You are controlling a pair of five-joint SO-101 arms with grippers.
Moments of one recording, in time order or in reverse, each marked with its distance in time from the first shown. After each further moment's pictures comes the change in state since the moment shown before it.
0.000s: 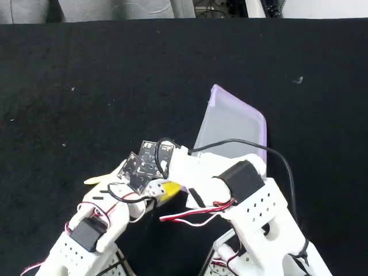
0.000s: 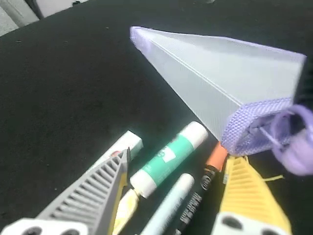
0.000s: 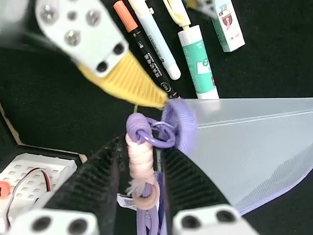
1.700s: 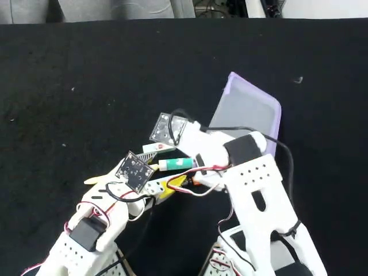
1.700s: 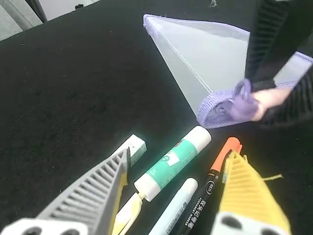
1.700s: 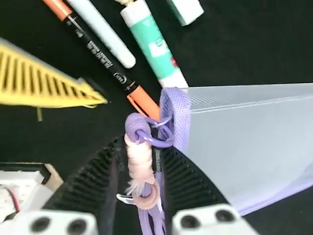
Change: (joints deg) left arm -1.8 0.0 0.0 -2.3 0.1; right arm 13.5 10.5 1.8 -9.6 5.2
